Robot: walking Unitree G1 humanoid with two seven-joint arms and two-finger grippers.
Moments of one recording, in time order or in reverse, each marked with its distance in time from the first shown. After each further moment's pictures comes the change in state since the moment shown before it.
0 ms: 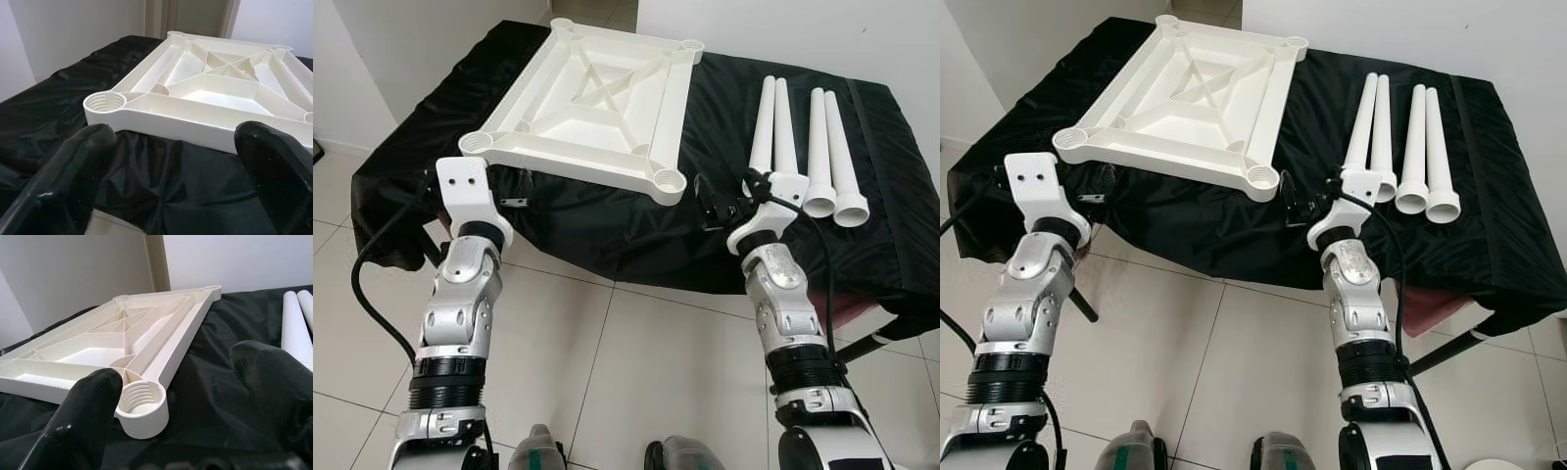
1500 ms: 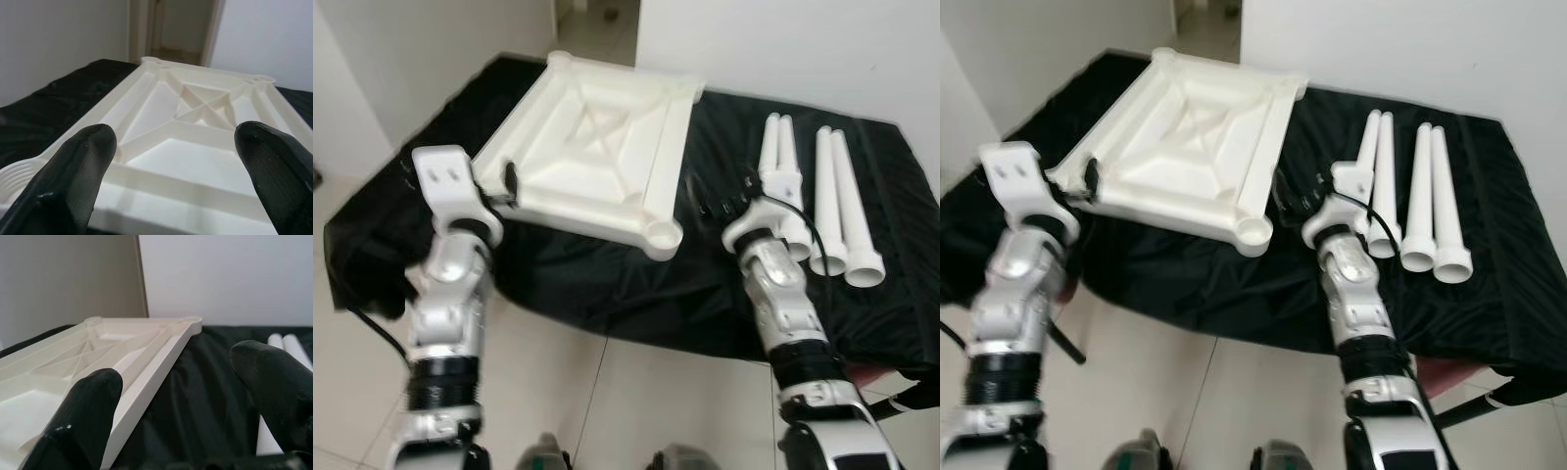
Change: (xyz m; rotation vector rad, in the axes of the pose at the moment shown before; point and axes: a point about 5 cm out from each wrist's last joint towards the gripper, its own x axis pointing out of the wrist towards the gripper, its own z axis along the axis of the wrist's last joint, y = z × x) left arm 0.001 -0.007 0.005 -0.011 -0.019 -0.031; right arm 0.002 -0.011 0.000 -0.040 -0.009 -0.013
